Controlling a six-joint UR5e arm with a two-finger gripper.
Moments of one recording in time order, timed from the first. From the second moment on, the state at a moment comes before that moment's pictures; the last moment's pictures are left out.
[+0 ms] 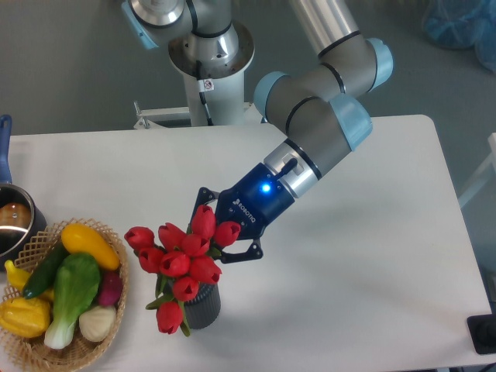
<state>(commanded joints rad) 2.55 -1.96 -1.67 -0.77 0.34 1.00</state>
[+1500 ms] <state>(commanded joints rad) 2.52 -2.00 -1.73 -0.77 0.40 1.09</state>
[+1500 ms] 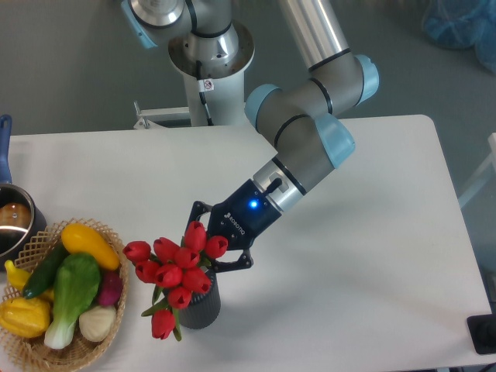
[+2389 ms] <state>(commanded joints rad) 2.53 -1.98 -1.75 -0.77 0.43 1.09</state>
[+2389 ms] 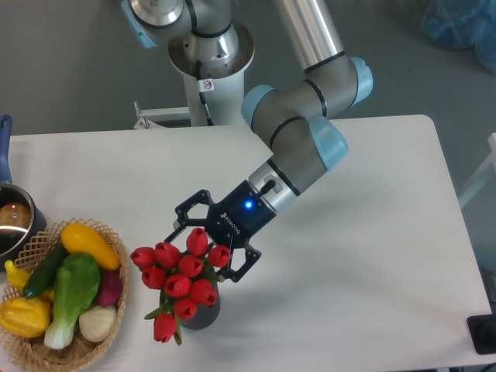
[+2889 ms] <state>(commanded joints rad) 2.59 -1.90 -1.75 -0.78 0.47 1.10</state>
